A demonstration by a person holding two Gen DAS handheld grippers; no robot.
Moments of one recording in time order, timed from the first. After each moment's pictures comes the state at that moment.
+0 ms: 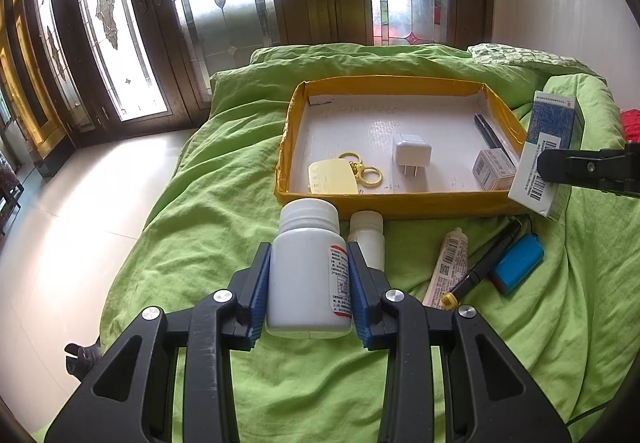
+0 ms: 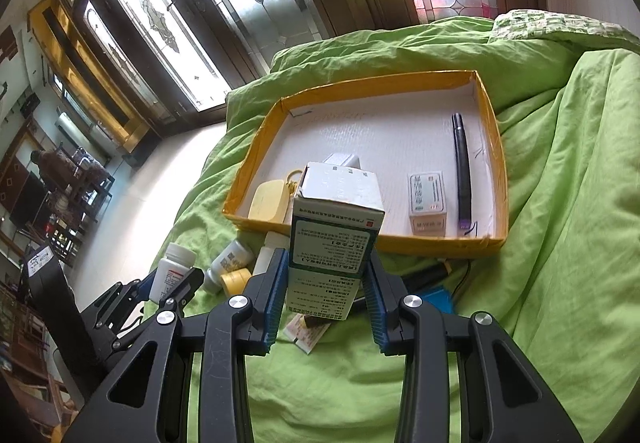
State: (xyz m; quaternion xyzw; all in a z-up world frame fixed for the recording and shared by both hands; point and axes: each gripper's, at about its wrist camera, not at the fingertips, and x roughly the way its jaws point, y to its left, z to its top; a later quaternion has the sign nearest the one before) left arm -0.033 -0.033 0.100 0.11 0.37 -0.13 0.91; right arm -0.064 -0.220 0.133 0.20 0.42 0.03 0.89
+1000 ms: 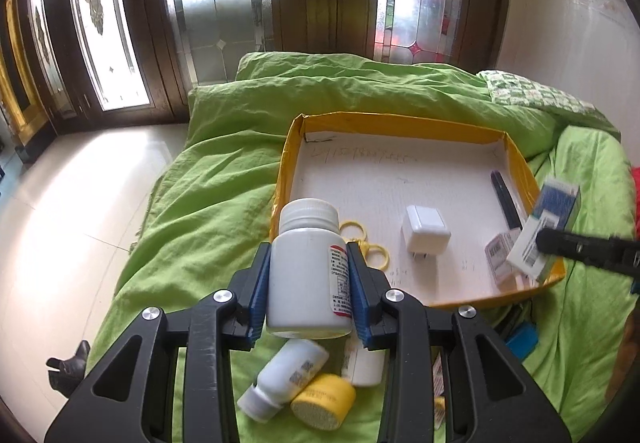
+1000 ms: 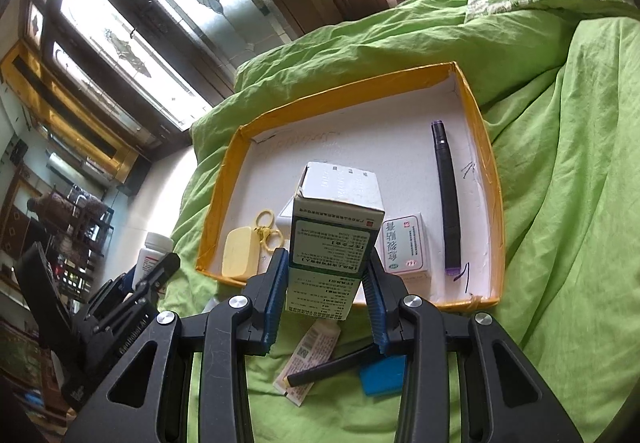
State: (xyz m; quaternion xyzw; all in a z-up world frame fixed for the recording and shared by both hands) left arm 0.066 -0.051 0.120 0.06 0.40 -0.16 0.90; right arm -0.007 -0.269 0.114 0.27 0.44 0.00 0.86
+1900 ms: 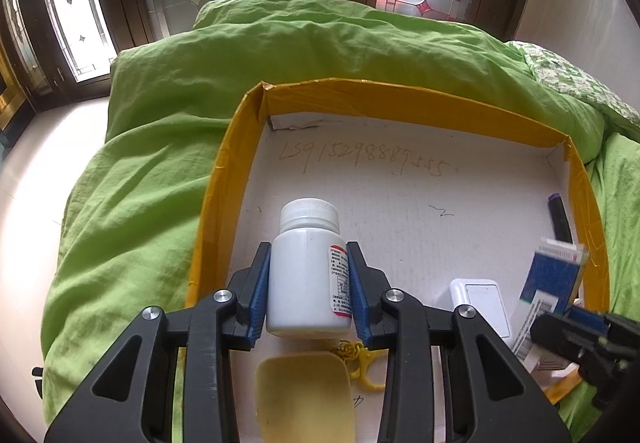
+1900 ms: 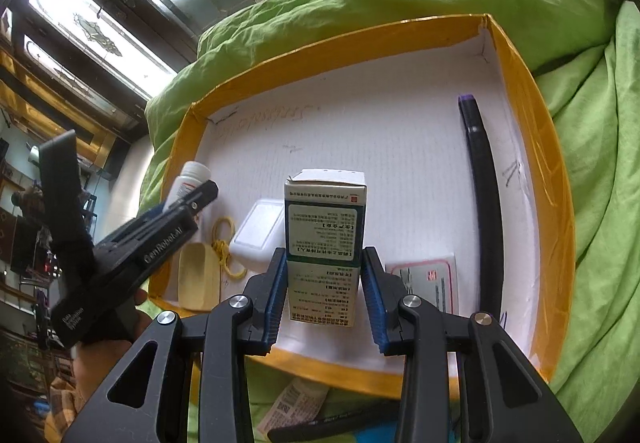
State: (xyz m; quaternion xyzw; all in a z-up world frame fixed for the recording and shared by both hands) left arm 0.170 -0.109 0.052 0.07 0.47 -0.16 0.87; right arm 0.054 -0.273 0.066 0.27 0.50 -0.01 0.83
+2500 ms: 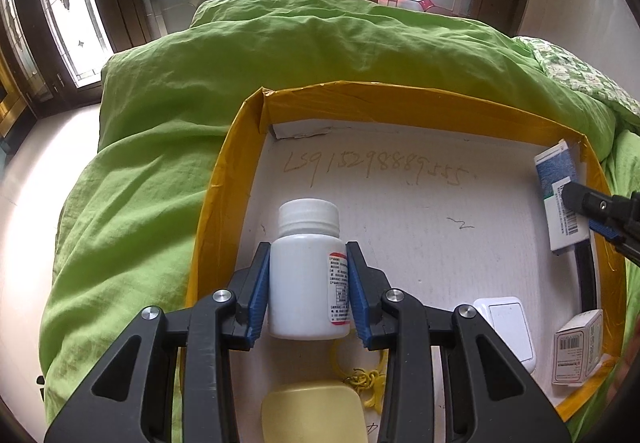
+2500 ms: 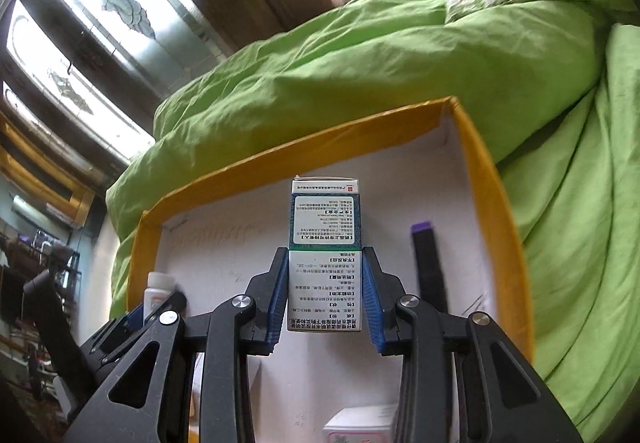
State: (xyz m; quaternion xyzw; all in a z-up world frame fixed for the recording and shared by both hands) left arm 0.186 -0.112 0.043 0.08 0.46 -0.16 0.87; right arm 0.094 -0.331 0.068 0.29 0.43 -0.09 0.85
